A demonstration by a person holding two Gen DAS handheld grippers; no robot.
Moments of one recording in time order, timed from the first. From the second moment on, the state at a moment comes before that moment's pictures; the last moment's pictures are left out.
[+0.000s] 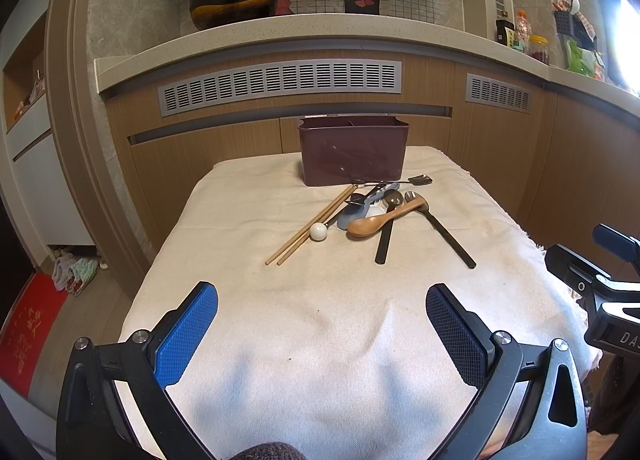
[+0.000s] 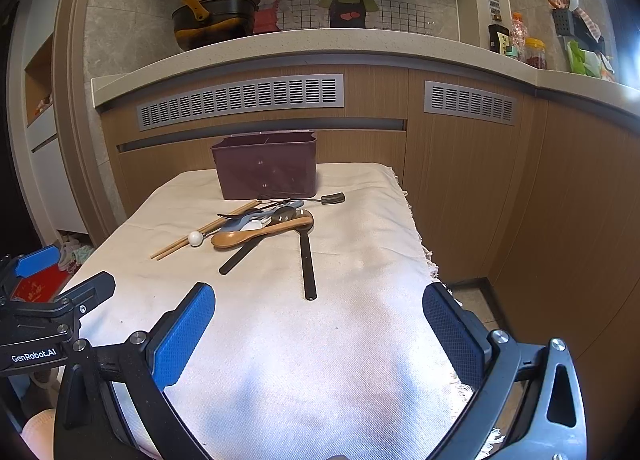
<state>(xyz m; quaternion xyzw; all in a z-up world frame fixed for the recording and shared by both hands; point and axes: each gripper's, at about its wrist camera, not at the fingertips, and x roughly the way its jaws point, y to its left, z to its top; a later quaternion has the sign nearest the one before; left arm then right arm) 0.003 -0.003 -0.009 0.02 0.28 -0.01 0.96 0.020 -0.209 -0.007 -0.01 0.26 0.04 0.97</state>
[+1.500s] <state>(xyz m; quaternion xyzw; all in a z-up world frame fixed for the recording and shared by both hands) 0.014 0.001 -0.007 0.03 0.29 -0.01 0.96 0.034 -0.206 0.002 -0.03 0.24 0.03 0.97</state>
